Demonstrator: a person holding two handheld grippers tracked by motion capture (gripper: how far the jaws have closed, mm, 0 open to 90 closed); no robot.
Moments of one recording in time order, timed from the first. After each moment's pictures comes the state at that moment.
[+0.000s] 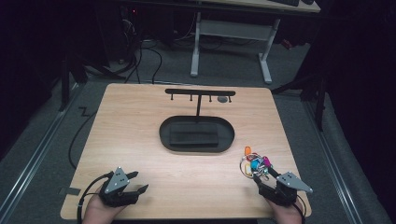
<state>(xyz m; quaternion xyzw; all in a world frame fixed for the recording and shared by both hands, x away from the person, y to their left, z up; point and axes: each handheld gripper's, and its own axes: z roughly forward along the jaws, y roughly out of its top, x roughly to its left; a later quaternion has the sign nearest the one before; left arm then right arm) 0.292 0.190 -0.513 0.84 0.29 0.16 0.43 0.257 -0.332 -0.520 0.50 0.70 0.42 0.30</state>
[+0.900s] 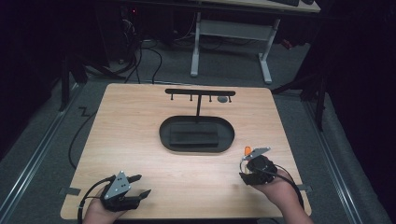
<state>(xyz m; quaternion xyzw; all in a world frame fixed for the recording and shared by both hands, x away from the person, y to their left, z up) 0.282 0.186 -0.512 0.85 0.25 0.15 0.44 0.328 -0.268 -0.463 0.42 0.88 0.16 0.16</state>
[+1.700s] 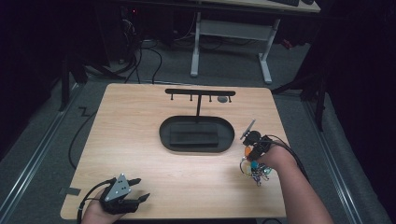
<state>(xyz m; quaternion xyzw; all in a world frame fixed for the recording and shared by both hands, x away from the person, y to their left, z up) 0.279 0.188 -0.518 0.86 0.25 0.14 0.42 0.423 -0.279 -0.465 0.38 0.92 0.00 0.09</state>
